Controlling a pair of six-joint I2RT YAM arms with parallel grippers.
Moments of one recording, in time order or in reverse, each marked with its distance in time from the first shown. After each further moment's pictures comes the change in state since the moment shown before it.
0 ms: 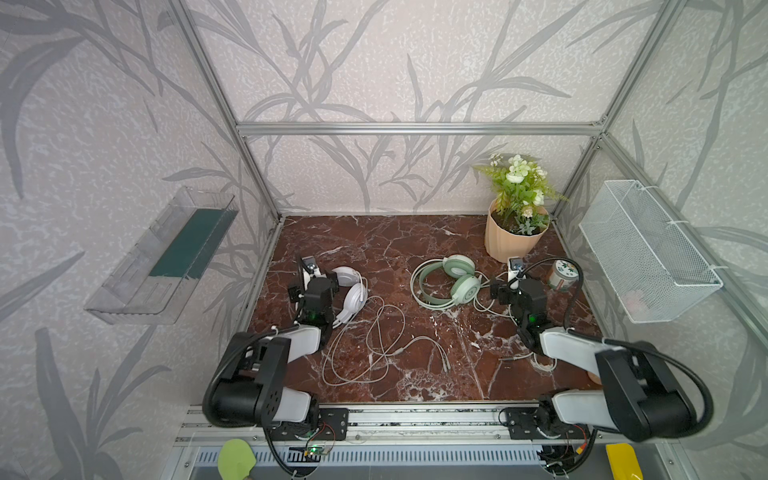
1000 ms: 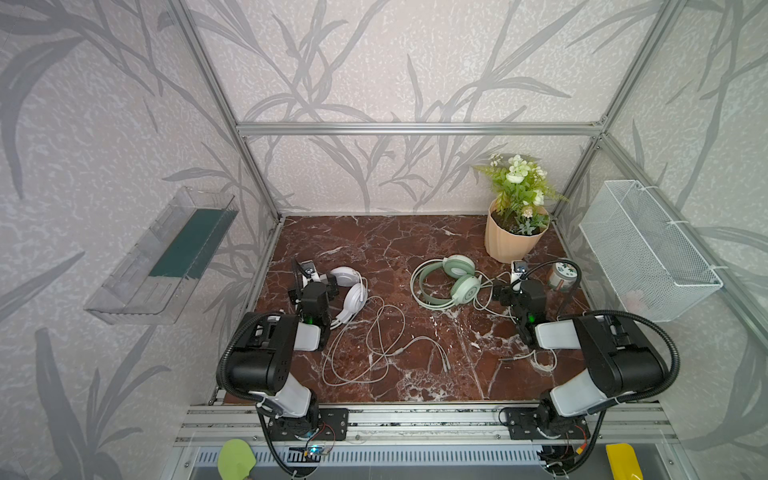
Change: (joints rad) left arm 0.061 0.243 -0.108 0.332 0.171 0.016; right arm -0.116 0.340 -0.053 0.298 -0.082 0.024
